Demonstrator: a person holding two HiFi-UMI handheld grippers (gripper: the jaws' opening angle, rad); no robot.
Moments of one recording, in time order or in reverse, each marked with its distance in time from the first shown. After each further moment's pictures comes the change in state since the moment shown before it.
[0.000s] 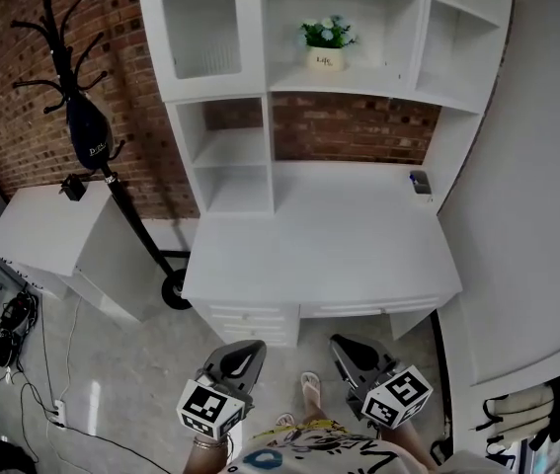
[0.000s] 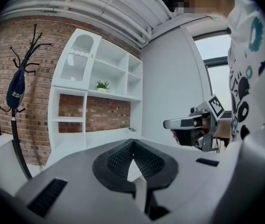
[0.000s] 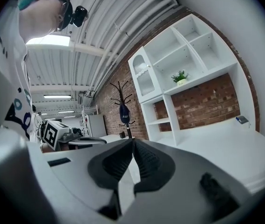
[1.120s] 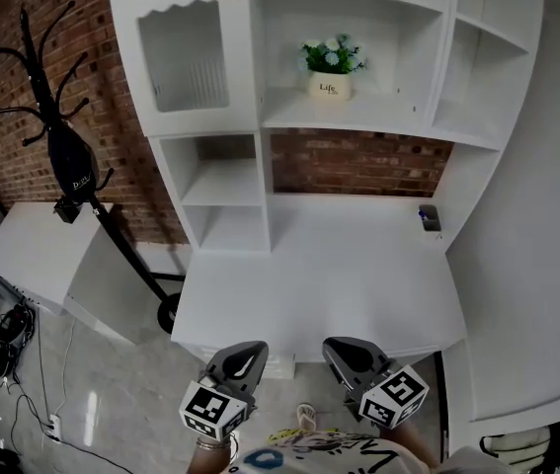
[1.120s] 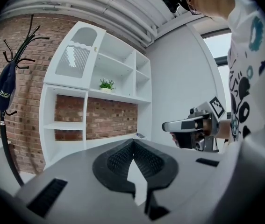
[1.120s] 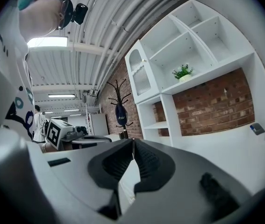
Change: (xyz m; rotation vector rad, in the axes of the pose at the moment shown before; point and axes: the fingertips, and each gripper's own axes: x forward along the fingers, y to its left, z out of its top) left arm 0.124 0.078 0.044 -0.004 -0.035 0.034; right arm 0.093 -0.107 0.048 -0.030 0.023 0.080
